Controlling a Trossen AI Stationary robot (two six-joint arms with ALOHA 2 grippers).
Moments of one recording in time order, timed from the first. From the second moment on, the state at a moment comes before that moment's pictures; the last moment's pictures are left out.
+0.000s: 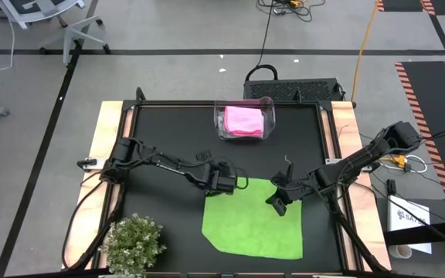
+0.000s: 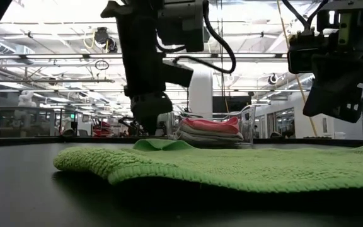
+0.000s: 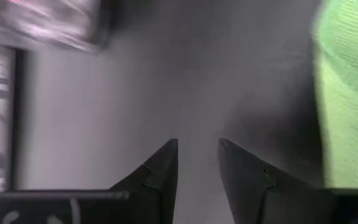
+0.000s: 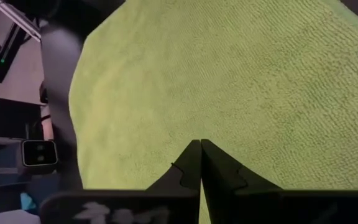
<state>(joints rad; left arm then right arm) -0.16 2.07 1.50 -0.97 -0.58 -0.41 0.41 1.24 0.42 0.07 0.10 1.10</state>
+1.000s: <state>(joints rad) -0.15 2.07 1.46 -0.85 -0.46 -0.25 0.41 1.24 0.42 0.07 0.10 1.09</state>
